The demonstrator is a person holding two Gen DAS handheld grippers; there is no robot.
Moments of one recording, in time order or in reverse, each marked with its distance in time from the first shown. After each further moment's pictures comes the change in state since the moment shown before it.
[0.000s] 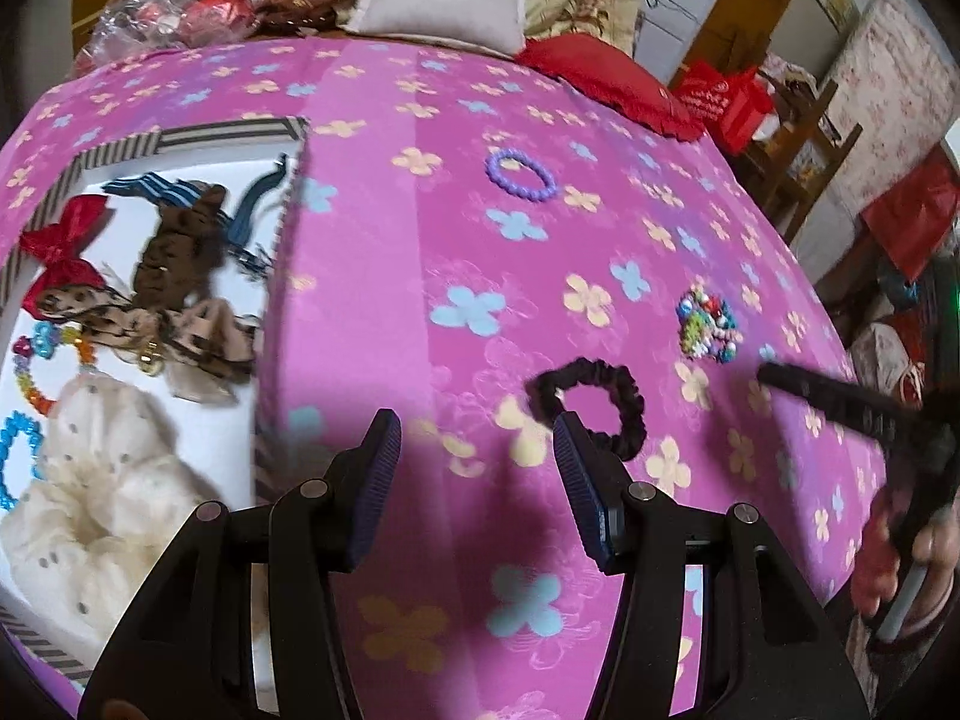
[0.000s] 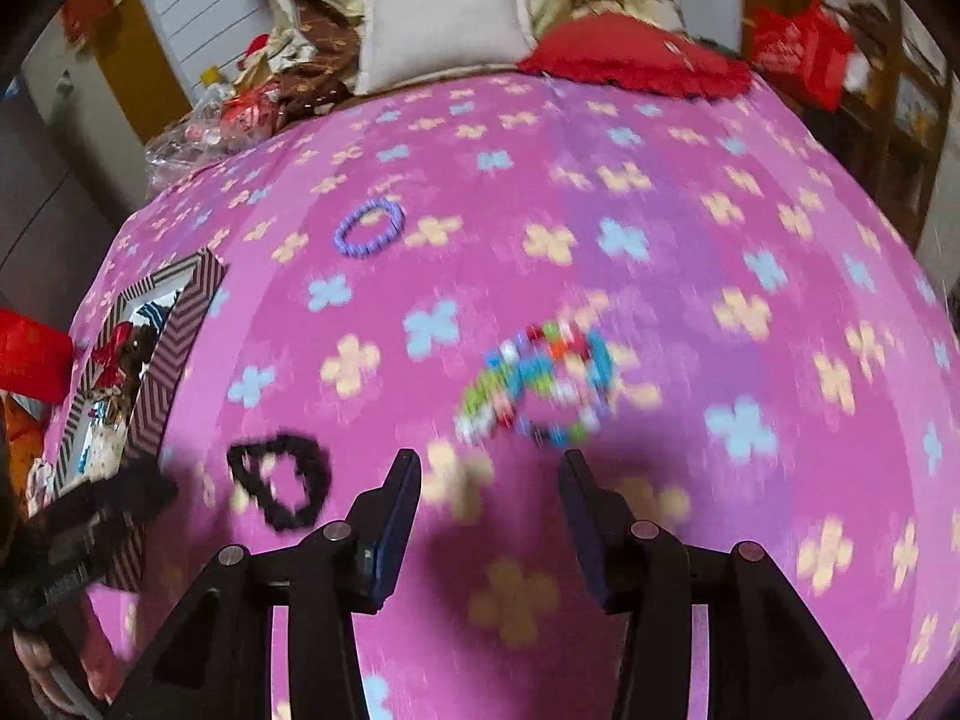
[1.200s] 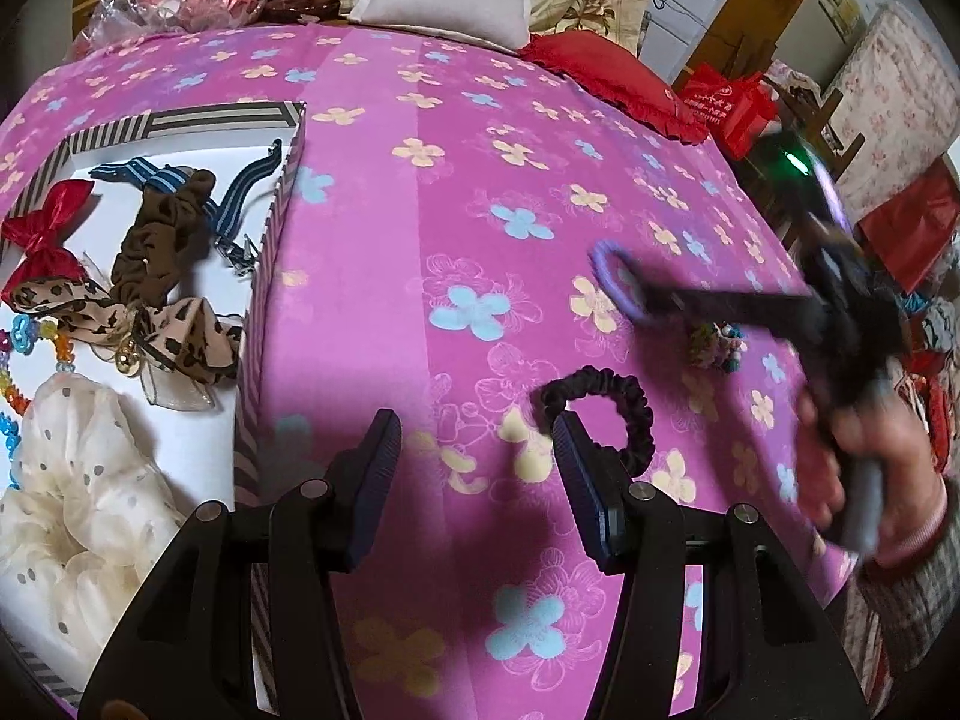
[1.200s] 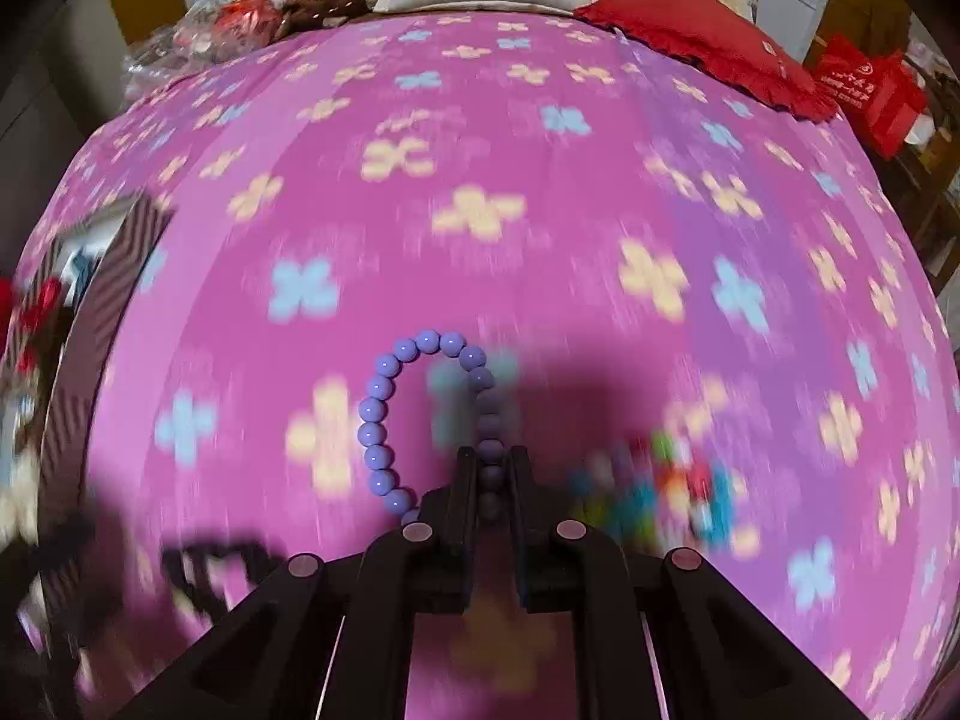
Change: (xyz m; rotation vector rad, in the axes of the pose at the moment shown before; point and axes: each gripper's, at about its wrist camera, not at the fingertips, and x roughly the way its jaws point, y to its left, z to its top) left arm 0.012 0.008 0.004 -0.027 0.010 -0.018; right arm 0.077 0.035 0.030 -0.124 0.167 -0.088
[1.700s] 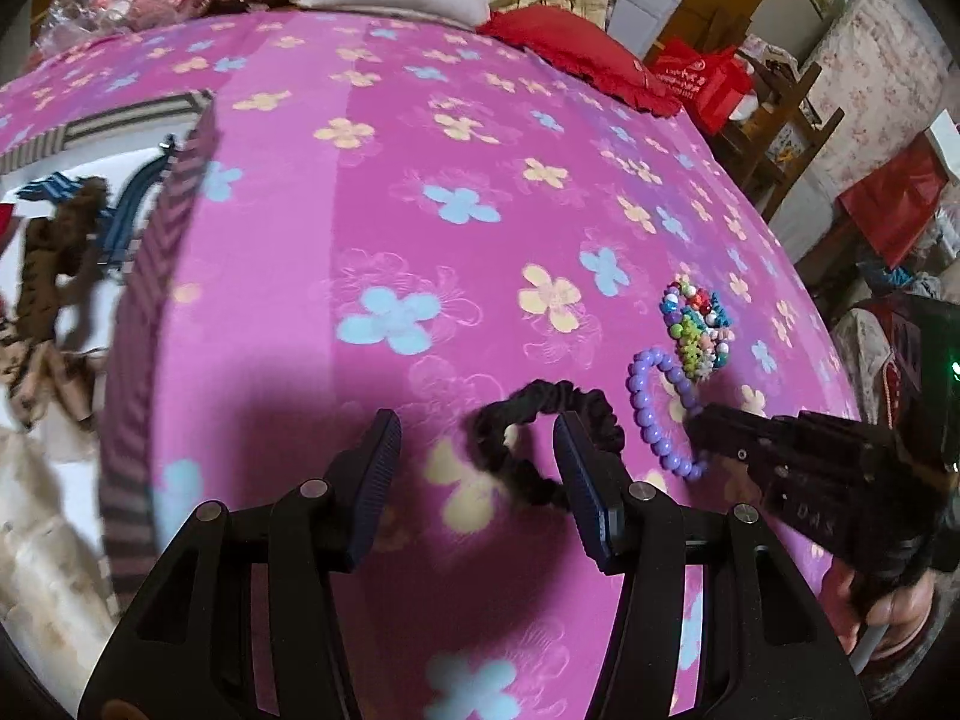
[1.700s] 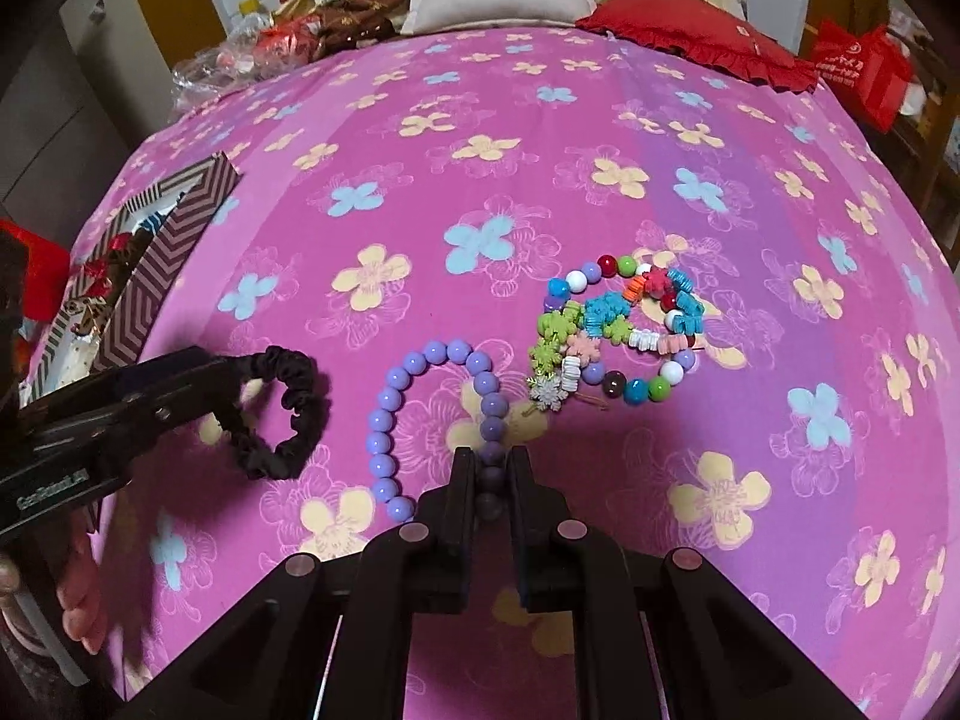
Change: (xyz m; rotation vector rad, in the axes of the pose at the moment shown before) left arm 0.040 -0.024 0.013 0.051 0.036 -0.059; right arm -0.026 -0.013 -0.074 0.025 -0.088 0.110
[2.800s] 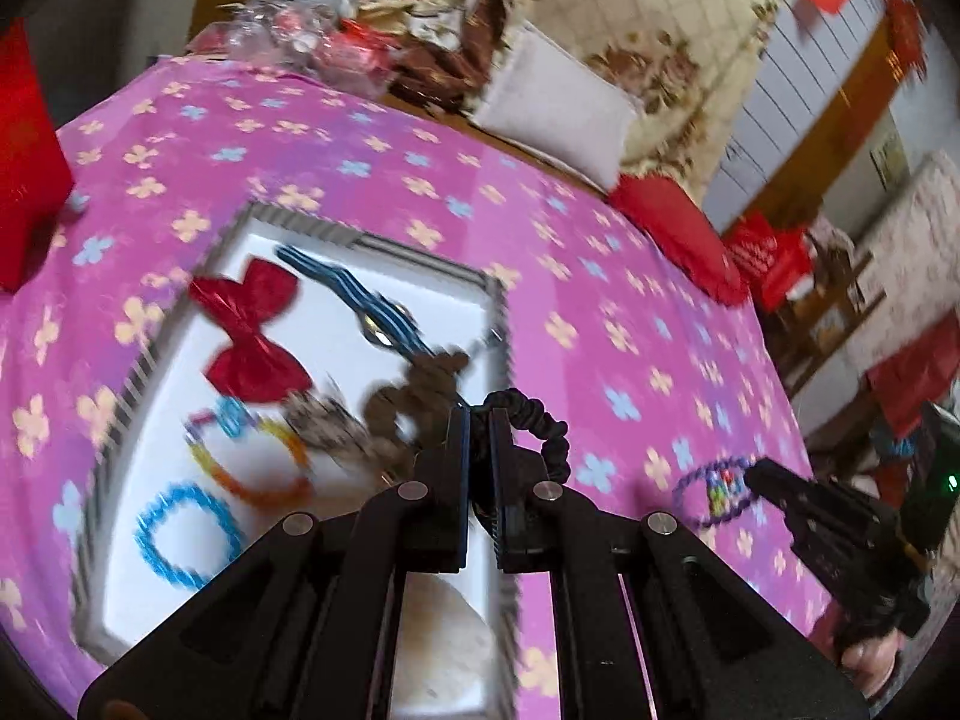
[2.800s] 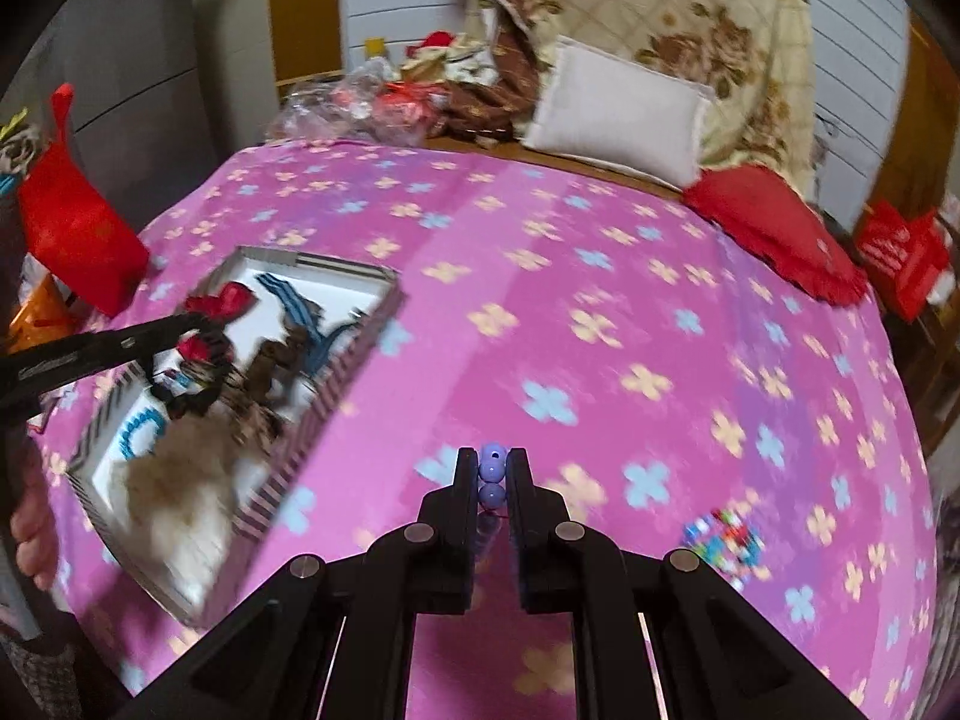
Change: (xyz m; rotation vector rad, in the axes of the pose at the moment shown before) left arm -0.150 0.139 0.023 -0.293 -0.264 0.083; right arm -0.066 0.154 0.070 -0.263 -0.203 -0.028
